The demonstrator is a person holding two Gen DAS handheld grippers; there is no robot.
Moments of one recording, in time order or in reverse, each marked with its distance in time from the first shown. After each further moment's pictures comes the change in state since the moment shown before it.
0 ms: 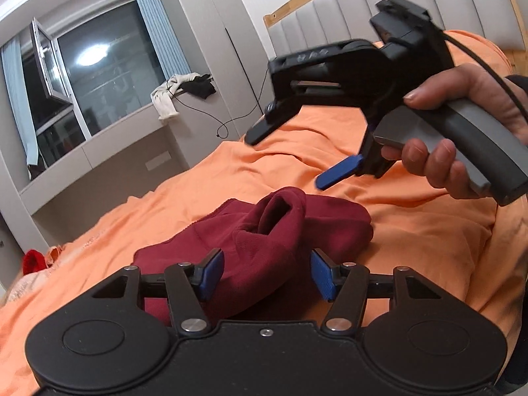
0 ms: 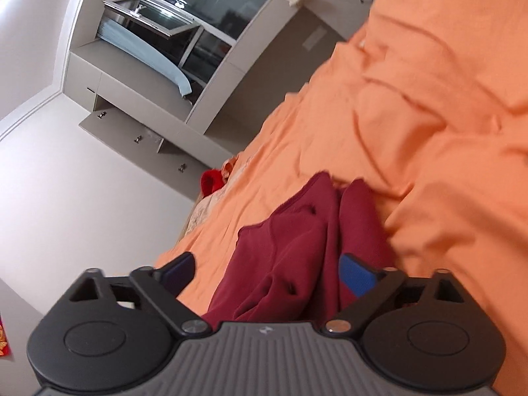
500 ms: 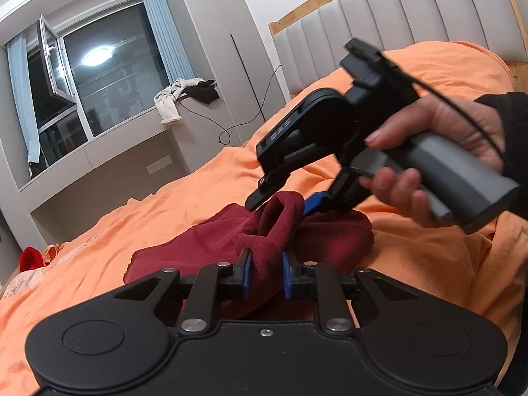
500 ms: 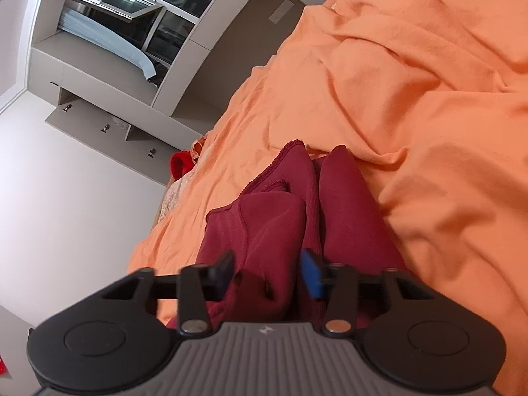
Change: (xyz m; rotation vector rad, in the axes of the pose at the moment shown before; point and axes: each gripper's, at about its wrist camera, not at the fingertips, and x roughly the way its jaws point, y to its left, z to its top) left arm 0.003 0.000 -0.004 -0.034 -0.029 -0.004; right arm 0.047 -0.011 0.002 0.069 0.071 -0.106
